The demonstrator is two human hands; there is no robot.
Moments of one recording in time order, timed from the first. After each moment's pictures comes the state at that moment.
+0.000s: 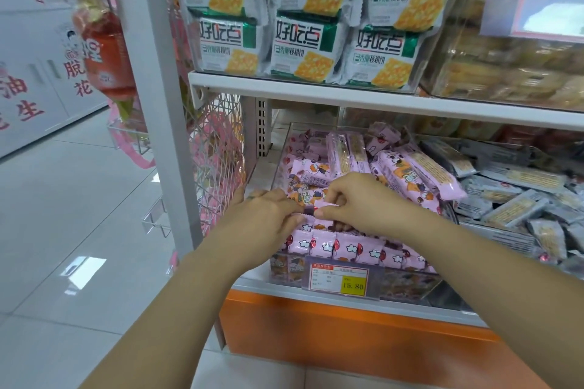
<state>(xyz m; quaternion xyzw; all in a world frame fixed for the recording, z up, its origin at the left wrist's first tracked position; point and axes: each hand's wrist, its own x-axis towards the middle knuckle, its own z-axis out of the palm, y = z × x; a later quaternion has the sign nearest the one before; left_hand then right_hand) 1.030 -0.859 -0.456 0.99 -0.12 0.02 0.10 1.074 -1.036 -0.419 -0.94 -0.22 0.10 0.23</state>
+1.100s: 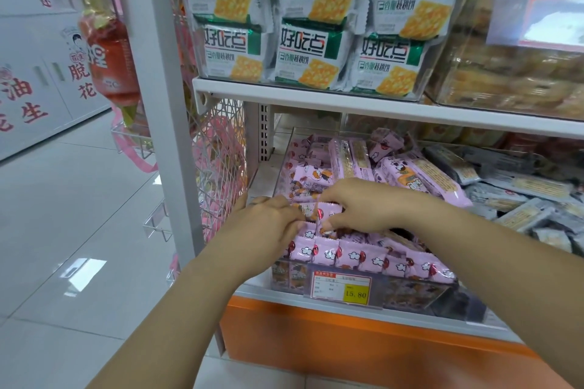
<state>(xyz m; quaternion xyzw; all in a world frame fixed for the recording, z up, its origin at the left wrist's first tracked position) 1.030 -0.858 -0.459 0.99 -0.12 0.02 0.10 1.082 -1.030 -0.397 -0.94 -0.31 0.17 0.04</state>
